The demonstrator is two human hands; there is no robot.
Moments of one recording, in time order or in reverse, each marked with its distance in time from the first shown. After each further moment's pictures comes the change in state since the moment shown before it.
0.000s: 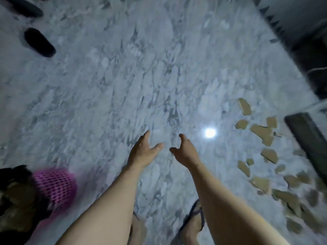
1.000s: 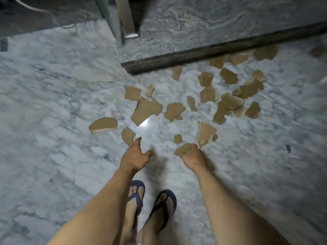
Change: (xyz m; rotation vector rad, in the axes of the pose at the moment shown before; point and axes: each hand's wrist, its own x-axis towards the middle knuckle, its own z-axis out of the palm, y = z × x) left_hand 0.215 0.352 0.514 1.098 -0.771 0.533; right_hand 0.156 0.484 -0.162 1.272 0.428 1.040
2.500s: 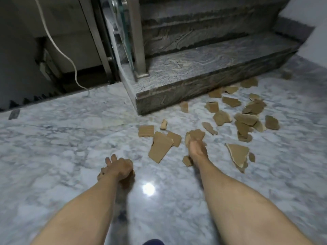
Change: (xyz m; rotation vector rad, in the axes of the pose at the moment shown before) left_hand 0.226 -0.157 -0.077 0.537 0.265 0.088; right_hand 0.095 -0.089 0.125 0.654 0.370 -0.223
